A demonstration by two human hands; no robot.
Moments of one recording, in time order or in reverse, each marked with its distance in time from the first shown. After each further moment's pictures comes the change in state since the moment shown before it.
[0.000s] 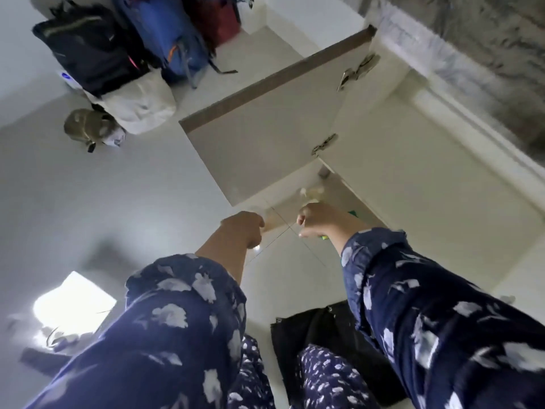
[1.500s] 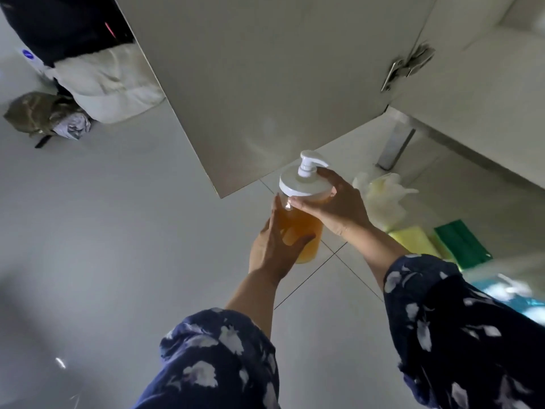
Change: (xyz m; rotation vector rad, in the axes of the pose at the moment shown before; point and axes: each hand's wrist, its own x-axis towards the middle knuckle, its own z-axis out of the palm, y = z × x) left_hand 0.371 -0.065 0.268 -0.660 0.674 0.194; right_hand 0.381 0.054 0.205 0.701 0.860 -0.320
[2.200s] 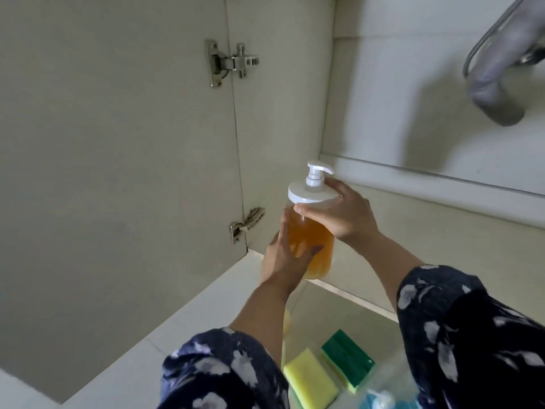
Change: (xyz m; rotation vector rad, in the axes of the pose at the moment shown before) left_hand 0.049 0.267 0.052 -0.181 -0.155 0.390; right_hand 0.024 -0.021 -0.272 -0.065 0.480 0.005
